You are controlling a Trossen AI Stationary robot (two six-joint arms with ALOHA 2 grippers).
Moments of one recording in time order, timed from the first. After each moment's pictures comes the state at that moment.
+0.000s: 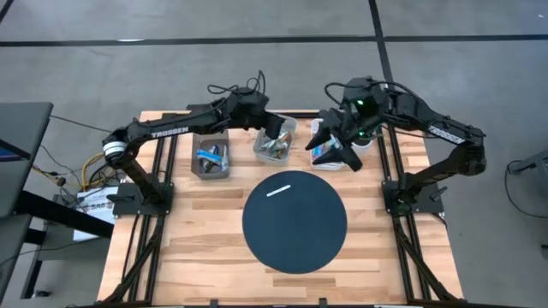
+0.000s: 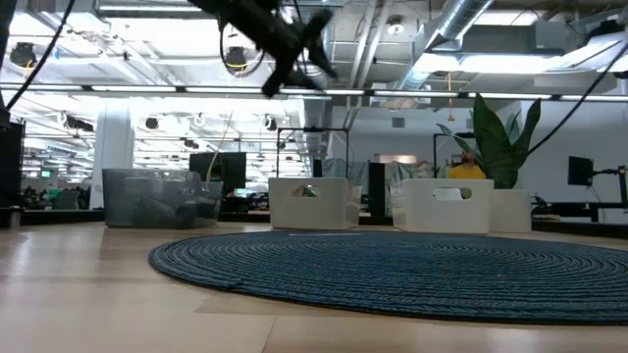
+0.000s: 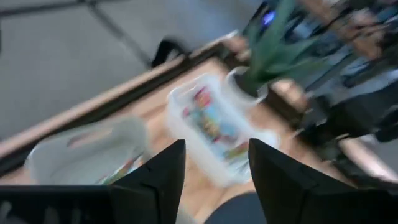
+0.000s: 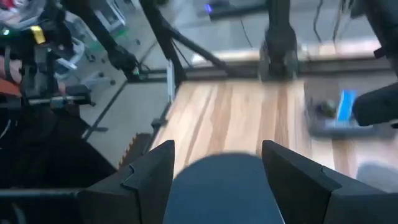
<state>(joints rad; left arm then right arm) 0.41 1.63 1.39 -0.24 0.00 -0.48 -0.26 1.36 1.65 -0.89 -0.65 -0.10</state>
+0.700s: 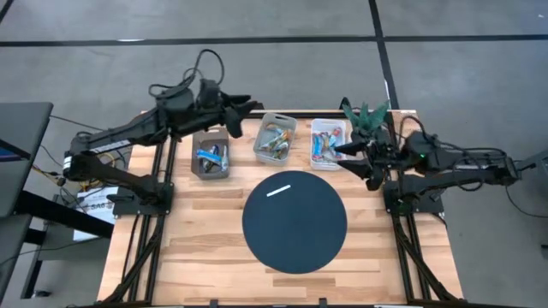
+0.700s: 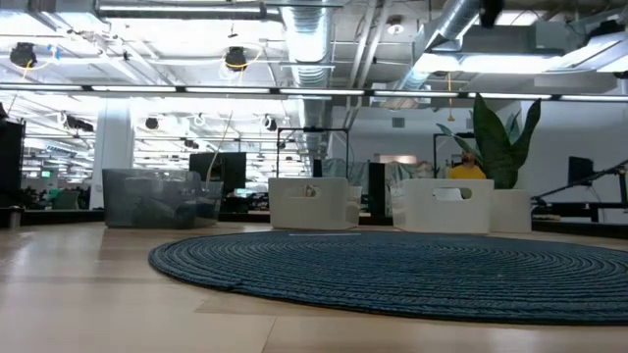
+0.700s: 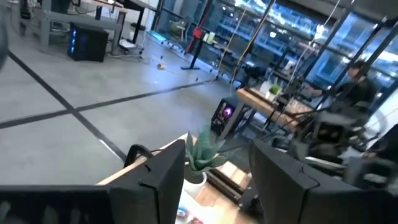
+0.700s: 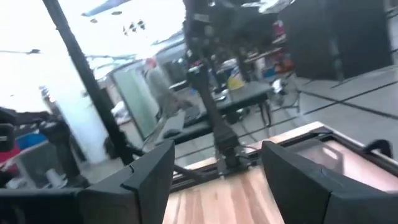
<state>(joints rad) 0.23 1.23 1.40 -0.22 -0.25 -0.43 -0.02 0.67 0.66 0.12 -0.04 0.32</state>
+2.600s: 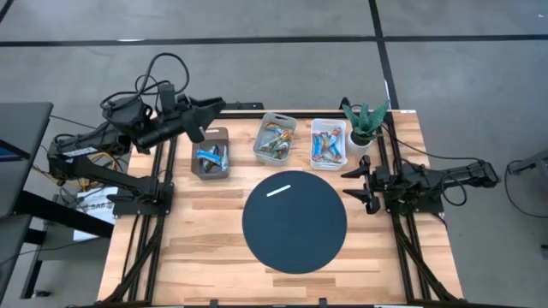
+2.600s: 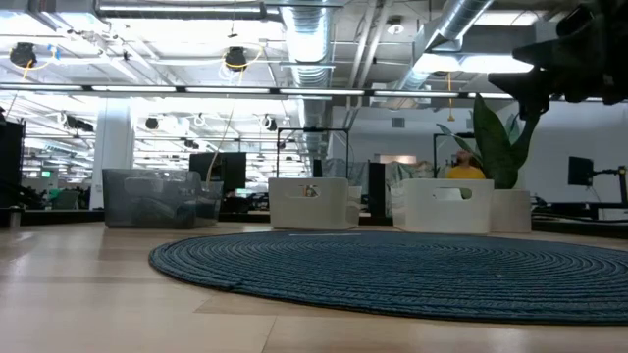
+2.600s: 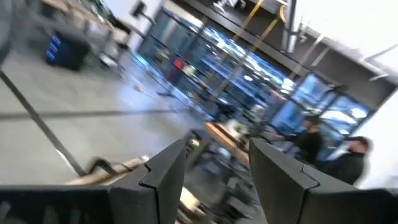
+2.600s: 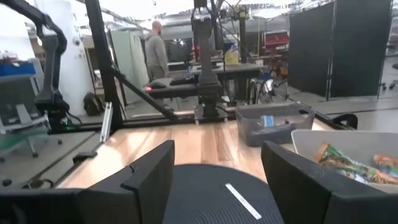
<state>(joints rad) 0.03 1.03 1.40 -0.24 -0.46 -0.56 0.15 0.11 0.01 0.17 0.10 0.04</state>
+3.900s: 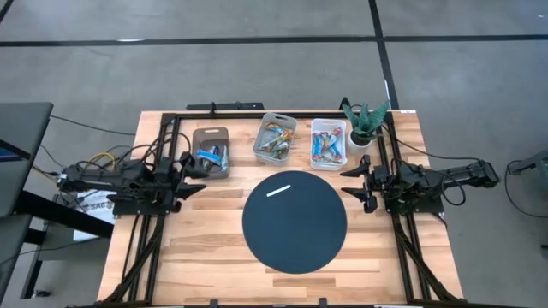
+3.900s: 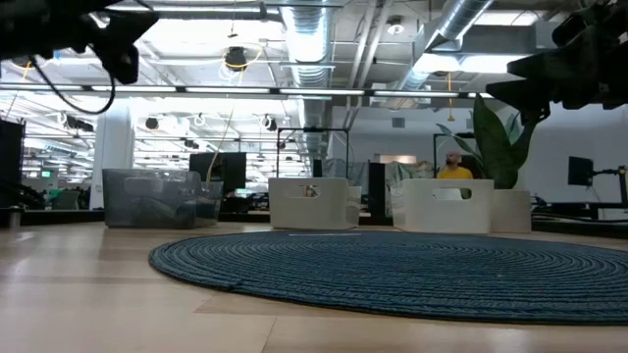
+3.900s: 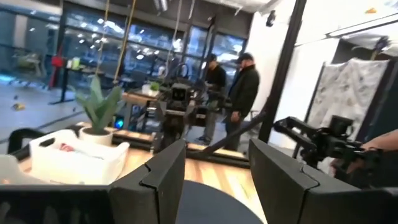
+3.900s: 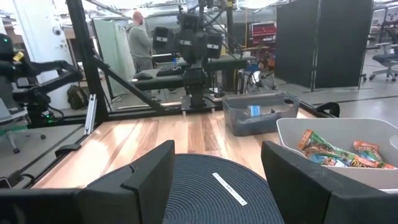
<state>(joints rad) -0.10 0.13 0.13 0.24 -0.04 -0.22 0.15 0.12 0.01 0.12 0.16 0.04</state>
